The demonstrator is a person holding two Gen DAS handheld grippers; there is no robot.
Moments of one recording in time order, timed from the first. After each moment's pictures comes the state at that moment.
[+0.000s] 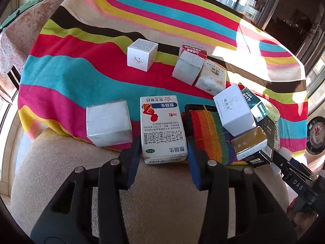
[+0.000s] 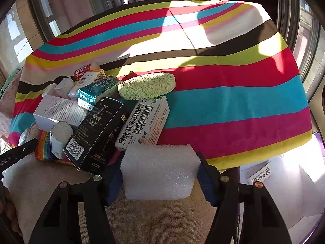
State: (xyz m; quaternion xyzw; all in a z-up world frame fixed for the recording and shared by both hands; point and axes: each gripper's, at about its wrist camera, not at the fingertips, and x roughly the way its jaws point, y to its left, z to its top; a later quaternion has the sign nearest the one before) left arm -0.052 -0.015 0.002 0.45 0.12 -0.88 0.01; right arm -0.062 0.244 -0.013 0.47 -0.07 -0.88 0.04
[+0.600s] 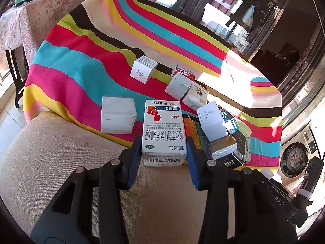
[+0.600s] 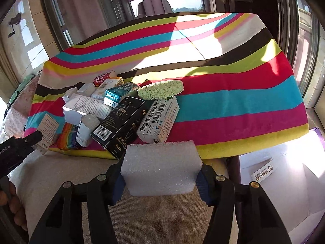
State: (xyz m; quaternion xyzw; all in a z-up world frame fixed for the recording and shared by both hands) left arm -0.002 -0.029 0.024 0.37 0.22 -0.90 -0.02; right arm -0.014 0.245 0.006 0.42 -0.08 -0.90 0.07
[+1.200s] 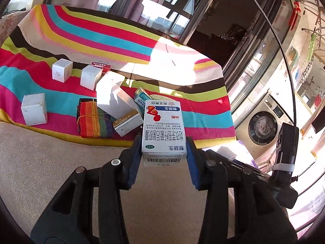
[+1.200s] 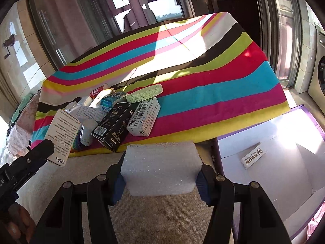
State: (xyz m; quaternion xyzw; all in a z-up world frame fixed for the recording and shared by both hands) left arm 0.028 0.074 0.046 0.34 0.17 -0.90 -0.22; right arm 0.027 0.280 0.016 0.39 -0.14 -0.91 0.04
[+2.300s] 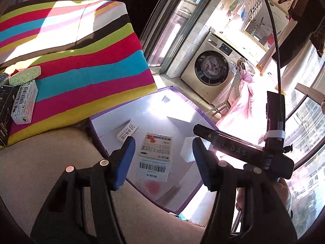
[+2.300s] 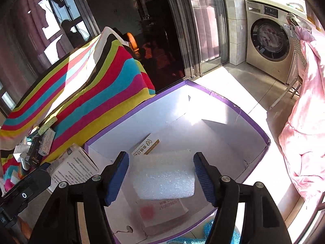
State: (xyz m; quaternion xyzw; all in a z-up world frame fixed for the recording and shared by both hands) left arm 0.047 0.272 0.032 0.41 0.06 -0.80 -0.44; right arm 0.117 0.472 0.005 0.39 -0.22 -0.88 -0.18
